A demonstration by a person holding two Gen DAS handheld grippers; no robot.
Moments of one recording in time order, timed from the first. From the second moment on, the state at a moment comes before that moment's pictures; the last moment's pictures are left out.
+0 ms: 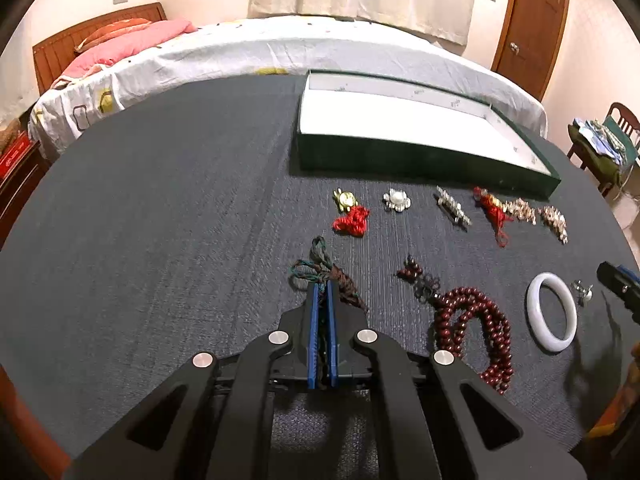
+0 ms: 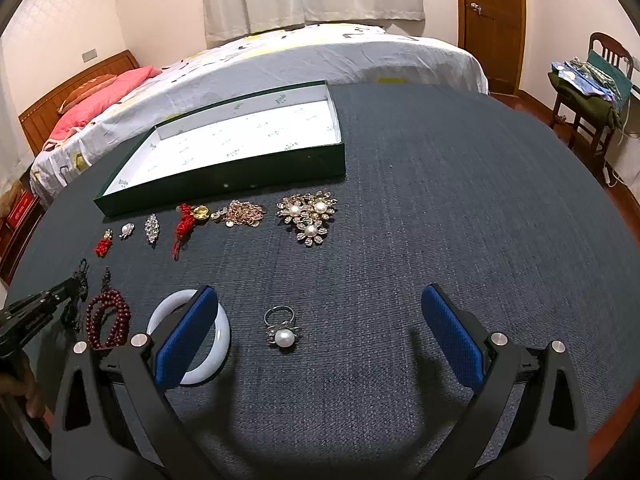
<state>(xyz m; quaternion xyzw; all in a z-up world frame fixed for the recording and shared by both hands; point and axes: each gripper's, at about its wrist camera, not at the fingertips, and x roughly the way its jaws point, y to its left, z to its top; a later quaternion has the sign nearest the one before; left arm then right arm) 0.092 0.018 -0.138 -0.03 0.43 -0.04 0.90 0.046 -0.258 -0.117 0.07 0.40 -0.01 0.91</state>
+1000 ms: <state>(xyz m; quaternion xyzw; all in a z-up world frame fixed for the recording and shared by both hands) 0.085 0.022 -0.131 -0.04 0.41 -0.04 0.91 0.042 -0.239 -0.135 0.03 0.43 0.04 0.90</state>
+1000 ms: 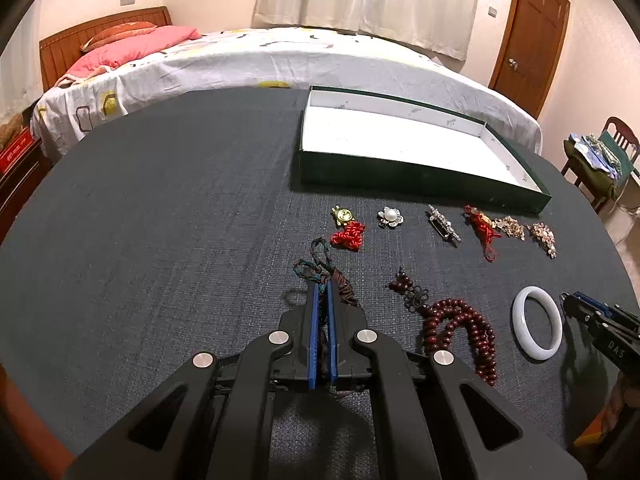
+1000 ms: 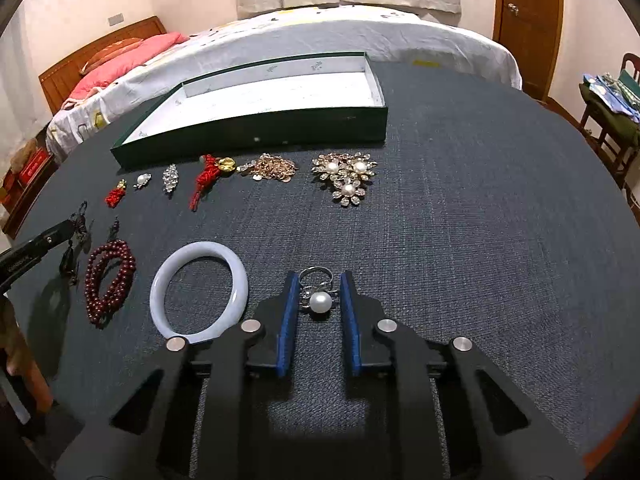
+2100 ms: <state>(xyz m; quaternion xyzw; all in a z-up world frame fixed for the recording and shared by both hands) 0.090 0.012 -0.058 -0.05 0.32 -0.06 0.94 0.060 -0.242 -0.076 0.05 0.35 0.06 0.93</state>
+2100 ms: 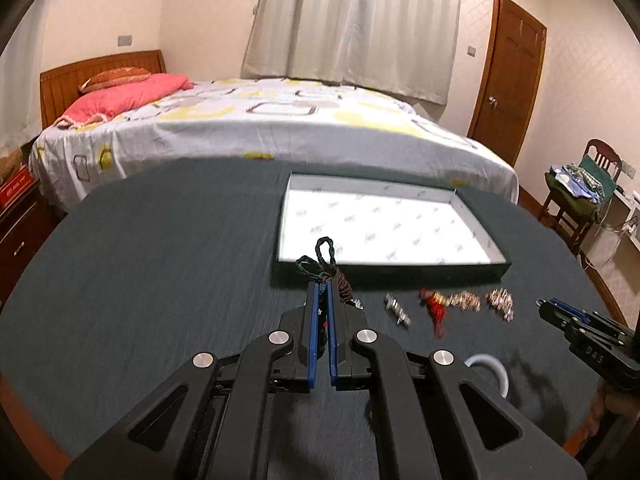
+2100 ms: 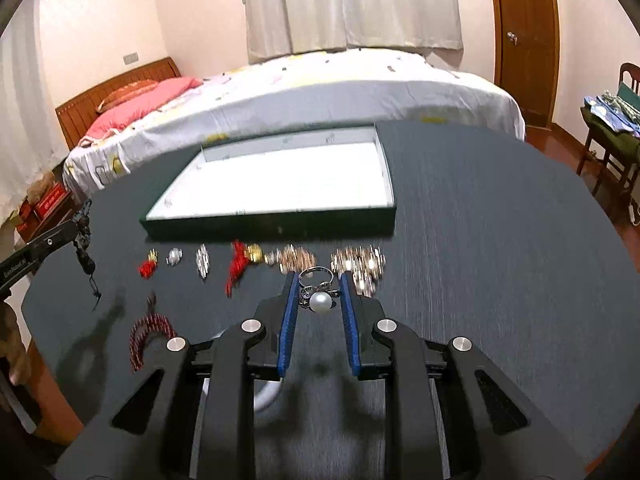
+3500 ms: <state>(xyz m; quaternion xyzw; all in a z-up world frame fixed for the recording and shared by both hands) 0.263 -0.024 -0.125 -0.03 0.37 -0.09 0.92 0.231 -0.235 -0.131 0.01 0.40 0.04 0.91</state>
